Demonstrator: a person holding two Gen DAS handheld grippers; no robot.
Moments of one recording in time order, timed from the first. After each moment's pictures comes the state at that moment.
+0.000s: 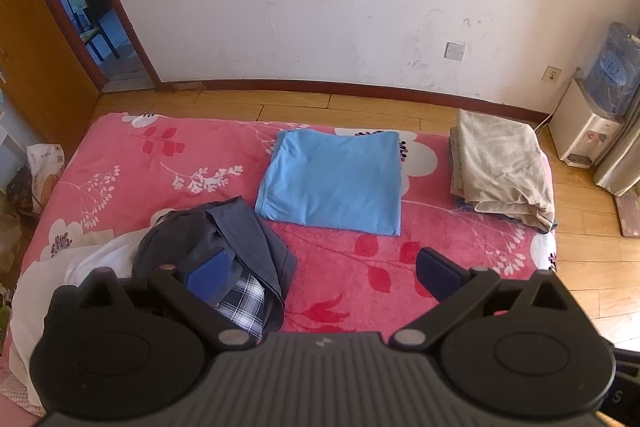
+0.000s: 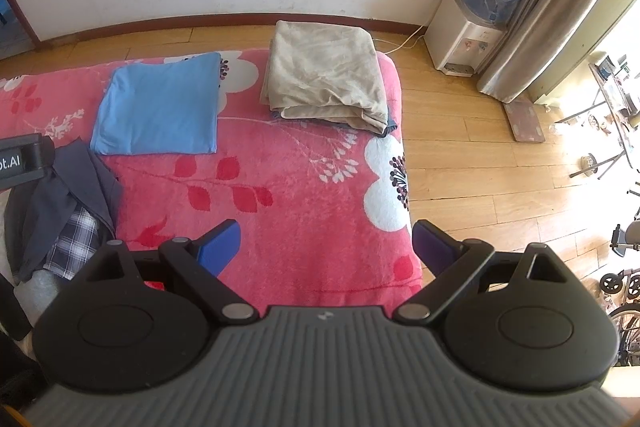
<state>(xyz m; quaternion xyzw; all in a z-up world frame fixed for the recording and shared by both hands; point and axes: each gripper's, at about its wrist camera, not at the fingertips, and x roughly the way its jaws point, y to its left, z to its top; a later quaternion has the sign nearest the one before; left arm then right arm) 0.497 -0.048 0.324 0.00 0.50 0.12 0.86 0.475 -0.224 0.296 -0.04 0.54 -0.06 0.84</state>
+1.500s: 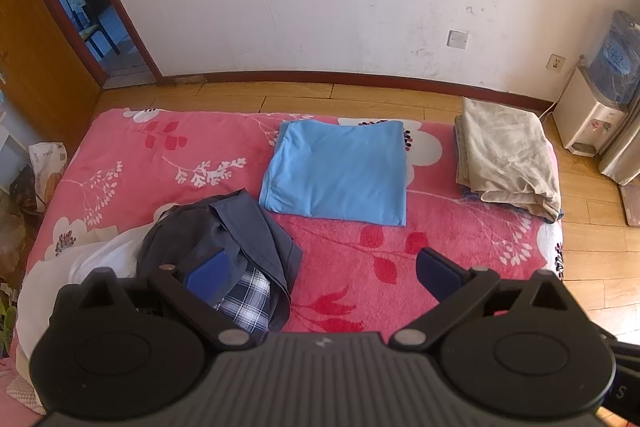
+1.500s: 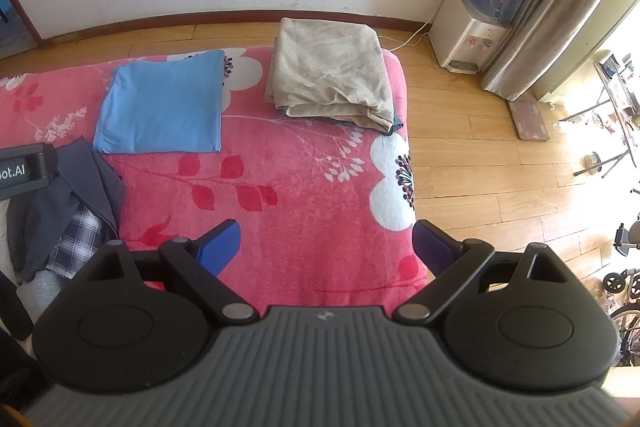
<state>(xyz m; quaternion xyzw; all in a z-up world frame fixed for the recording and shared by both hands) 0.499 -0.045 0.318 0.01 0.51 0.12 0.85 0.479 -0.221 0.292 -0.03 0.55 -0.05 0.84</state>
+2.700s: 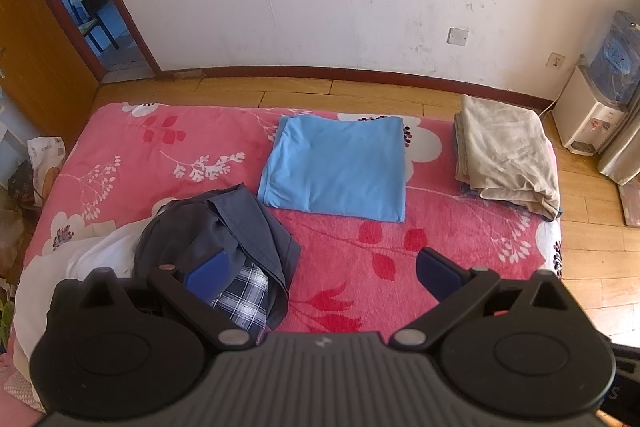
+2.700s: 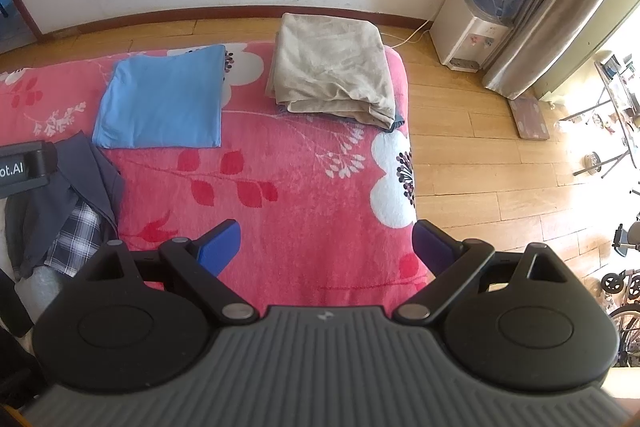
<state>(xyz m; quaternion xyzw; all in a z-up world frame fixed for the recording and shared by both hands) 0.498 -0.043 0.315 0.00 0.51 0.12 0.85 0.480 -0.219 0.287 -0.04 0.55 -0.05 0.83</state>
